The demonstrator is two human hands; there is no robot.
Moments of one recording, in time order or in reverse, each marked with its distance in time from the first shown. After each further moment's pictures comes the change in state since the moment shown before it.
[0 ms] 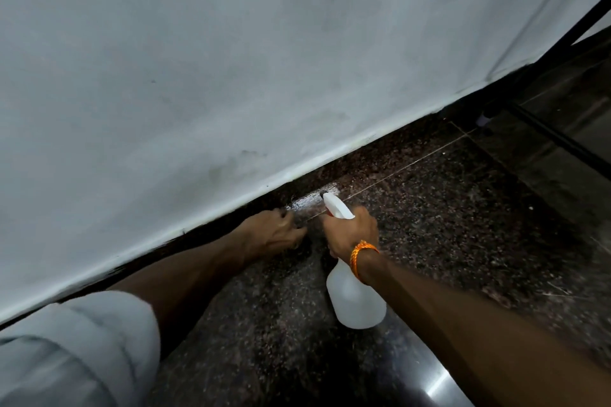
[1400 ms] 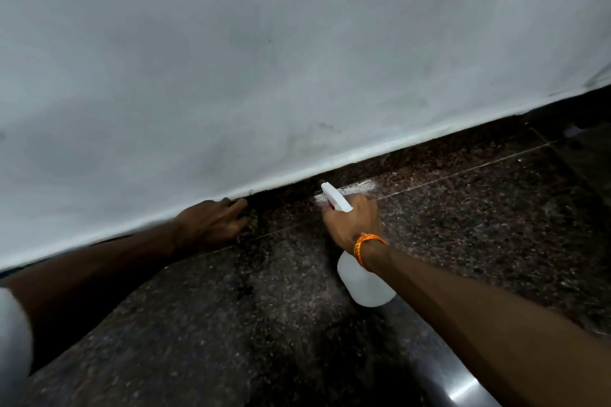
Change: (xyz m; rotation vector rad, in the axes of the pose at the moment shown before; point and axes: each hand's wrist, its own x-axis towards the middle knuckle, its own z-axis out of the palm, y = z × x) left_hand -0.186 -0.036 0.090 -0.078 0.139 -0.218; right_hand -0.043 -0.026 0.062 -0.222 -0.159 -0.262
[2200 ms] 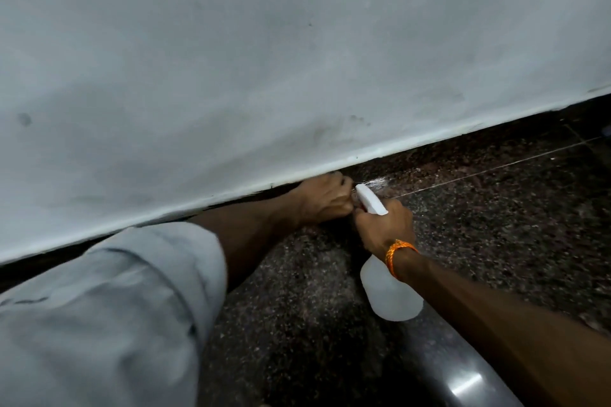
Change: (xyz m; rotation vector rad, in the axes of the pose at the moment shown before) left_hand 0.136 0.041 -0.040 0.327 0.004 0.276; right_hand -0.003 0.008 0.008 0.026 0.052 0.100
